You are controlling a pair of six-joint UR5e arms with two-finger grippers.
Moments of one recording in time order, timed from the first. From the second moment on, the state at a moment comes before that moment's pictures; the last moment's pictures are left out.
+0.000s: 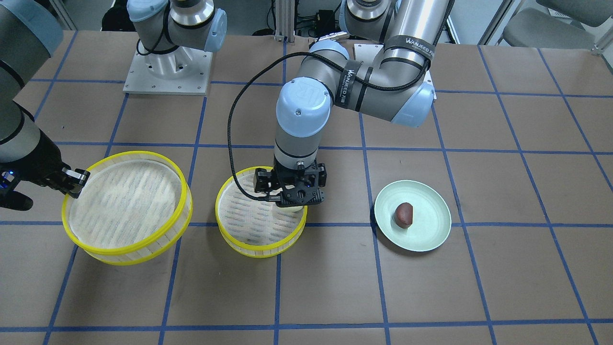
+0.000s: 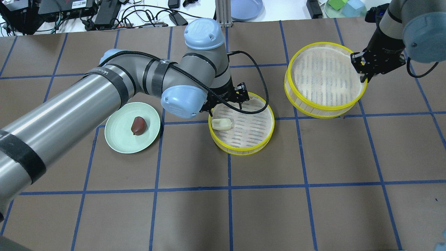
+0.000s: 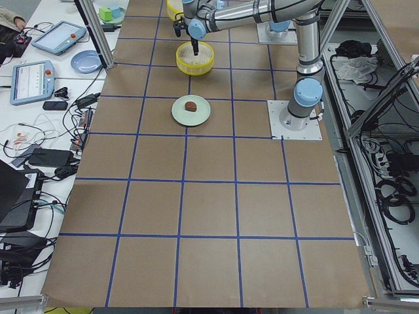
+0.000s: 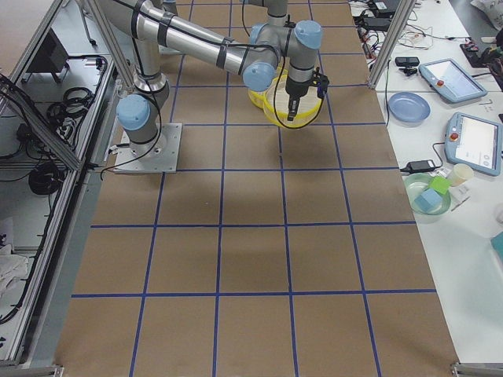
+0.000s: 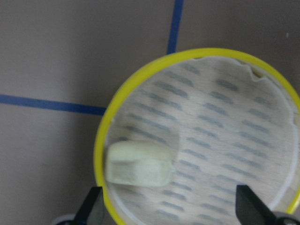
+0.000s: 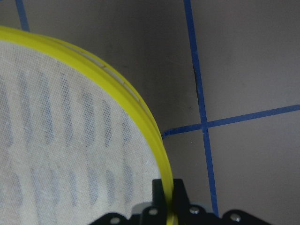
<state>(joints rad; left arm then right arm) -1.91 -1.95 -1.62 -1.13 1.56 -0.46 1.33 -1.38 1.64 -1.82 -1.64 -0.08</state>
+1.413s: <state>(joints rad) -1.41 -1.98 -1.83 -1.07 1.56 0.24 1.70 -1.30 1.64 -1.81 -1.63 0.34</state>
